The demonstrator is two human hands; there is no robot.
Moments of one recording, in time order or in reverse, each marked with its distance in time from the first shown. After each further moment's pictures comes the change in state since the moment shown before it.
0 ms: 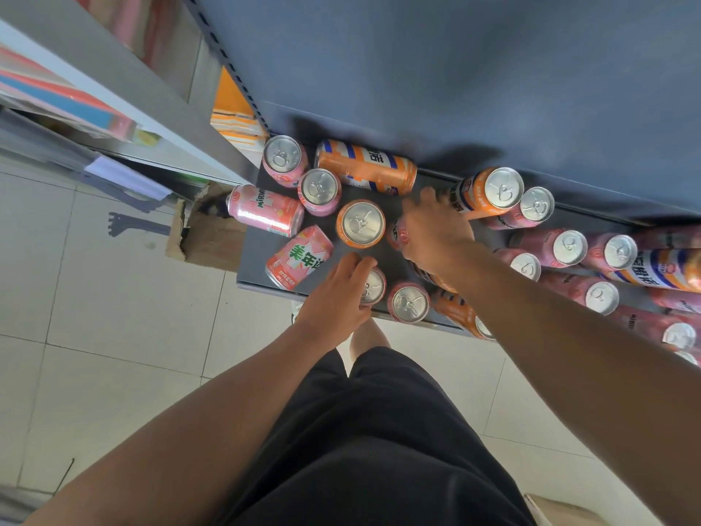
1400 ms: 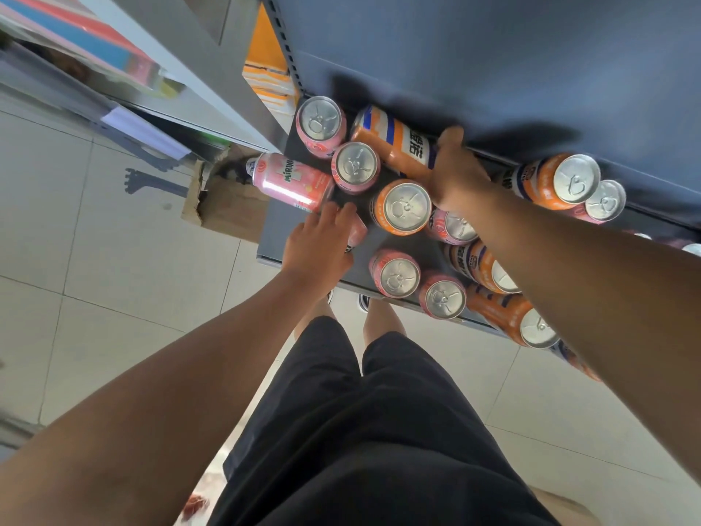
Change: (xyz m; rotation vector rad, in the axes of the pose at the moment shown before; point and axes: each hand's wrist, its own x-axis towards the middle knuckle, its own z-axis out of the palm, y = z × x) left_hand 0.024 -0.058 -0.030 0.311 0.001 -0.231; right_hand 0.094 -0.011 0.012 0.582 0.041 0.152
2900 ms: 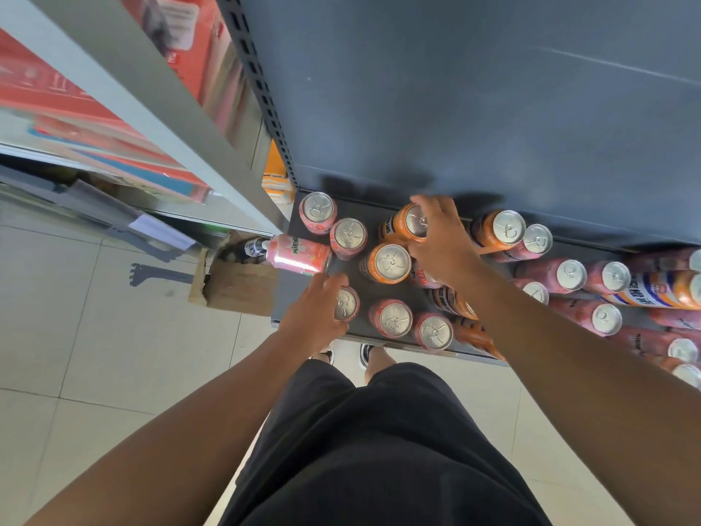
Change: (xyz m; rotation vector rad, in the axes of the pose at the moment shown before) left_hand -0.034 -0.015 -0.045 -0.357 -0.135 0.035; right_hand -0.102 -0.024 -0.040 0.184 0.231 -0.162
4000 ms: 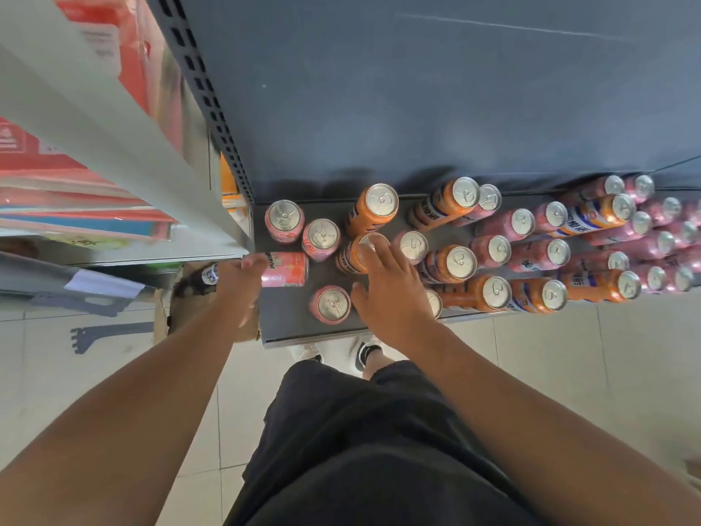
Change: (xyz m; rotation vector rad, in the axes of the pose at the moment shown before) left_hand 0.074 -0.073 -0.056 -0.772 0.134 -0.561; right_hand -0.089 -0.063 0.059 -0.258 0.036 0.116
